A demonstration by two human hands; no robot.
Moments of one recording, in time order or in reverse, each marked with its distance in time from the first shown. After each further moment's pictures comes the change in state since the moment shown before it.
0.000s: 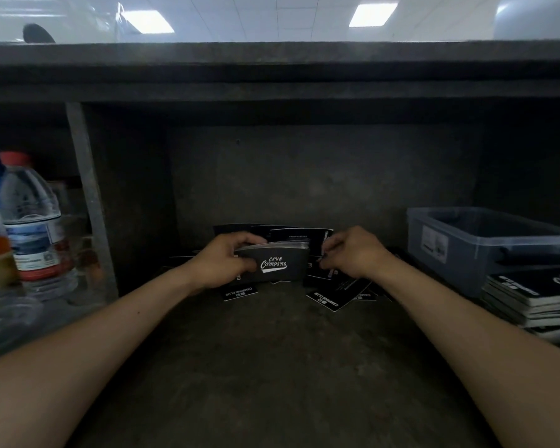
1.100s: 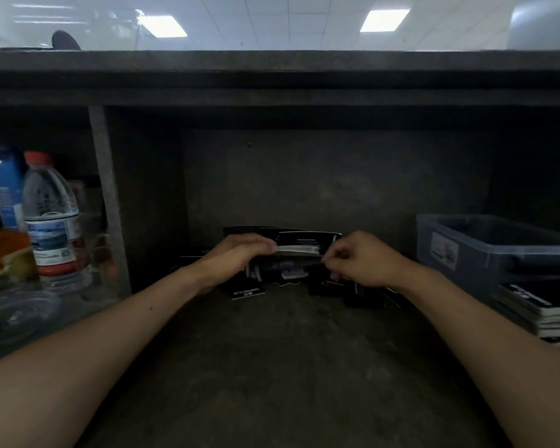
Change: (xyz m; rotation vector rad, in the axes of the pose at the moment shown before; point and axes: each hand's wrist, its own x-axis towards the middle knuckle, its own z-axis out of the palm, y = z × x) left_hand -0.003 0.010 -0.002 -0.096 -0.032 -0.050; right_hand -0.013 0.000 -0.009 0.026 -0.130 -0.356
